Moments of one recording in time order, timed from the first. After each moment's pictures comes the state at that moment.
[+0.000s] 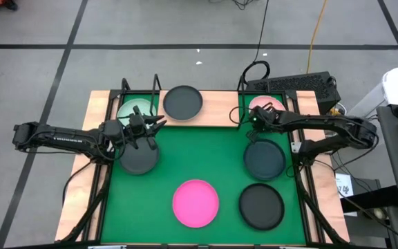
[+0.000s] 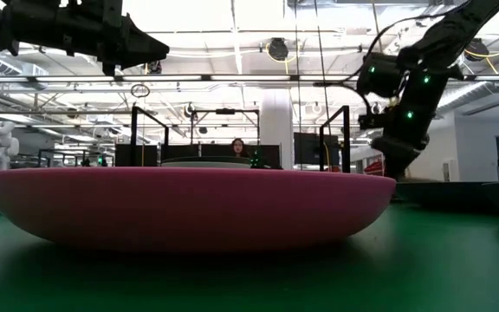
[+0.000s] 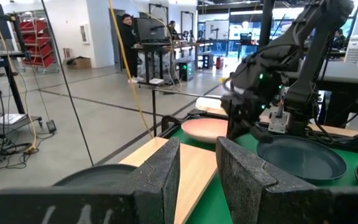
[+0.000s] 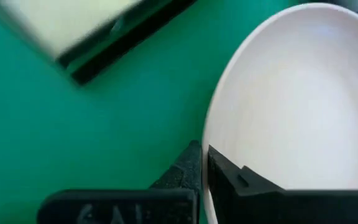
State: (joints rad) left arm 0.06 0.80 0.34 0.50 -0.39 0.02; right arm -0.49 1.24 0.55 -0.45 0.32 0.16
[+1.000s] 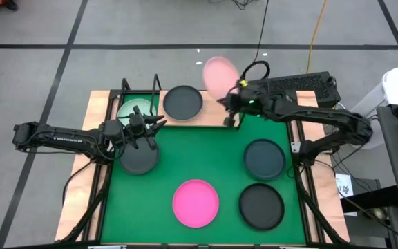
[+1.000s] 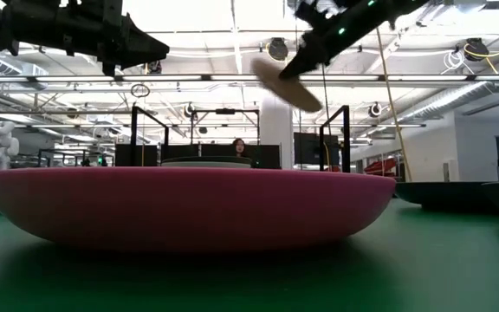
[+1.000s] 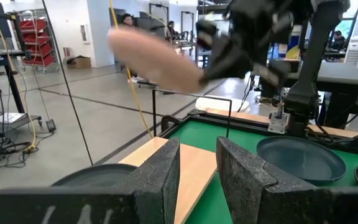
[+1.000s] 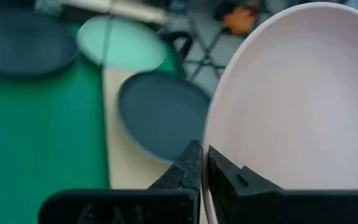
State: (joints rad) left arm 0.06 0.80 0.34 0.50 -0.39 0.01; right arm -0.34 1.35 1.02 -0.10 0.15 -0.36
